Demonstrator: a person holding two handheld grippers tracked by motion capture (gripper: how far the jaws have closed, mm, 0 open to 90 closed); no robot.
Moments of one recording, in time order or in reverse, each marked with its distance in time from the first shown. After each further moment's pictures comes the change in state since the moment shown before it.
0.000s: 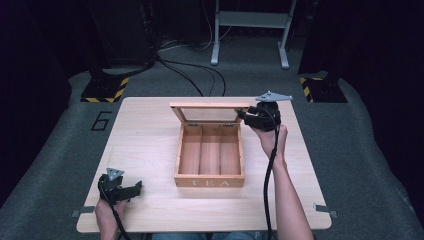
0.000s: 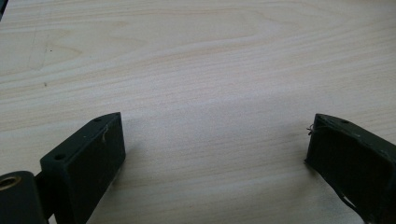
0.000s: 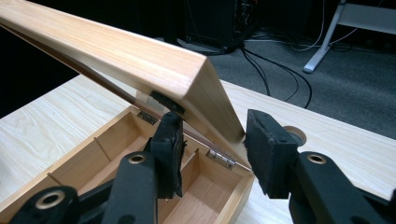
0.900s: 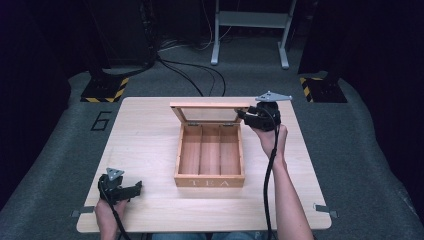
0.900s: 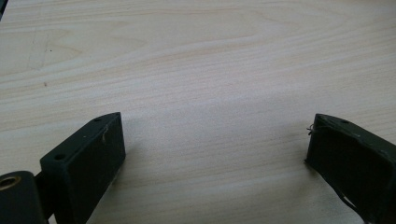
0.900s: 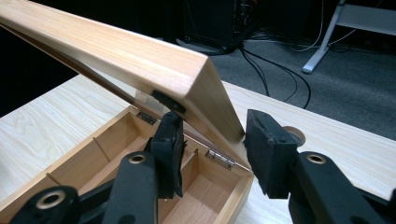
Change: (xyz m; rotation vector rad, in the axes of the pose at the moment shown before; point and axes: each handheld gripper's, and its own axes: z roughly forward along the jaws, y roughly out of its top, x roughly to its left) left arm 0.000 0.000 0.000 -0.002 0.001 0.002; right arm 0.000 0.000 0.000 -0.002 -0.004 -0.005
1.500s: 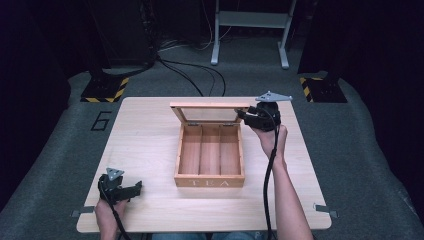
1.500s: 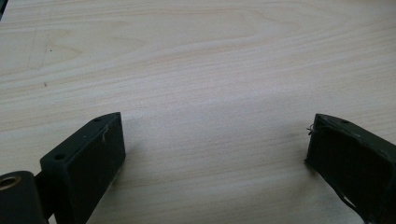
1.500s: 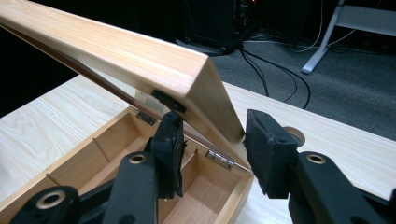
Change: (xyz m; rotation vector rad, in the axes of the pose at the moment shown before) left arm 0.000 0.000 0.000 0.003 -0.001 -0.002; right arm 0.000 -0.001 0.000 -0.004 -0.001 -0.001
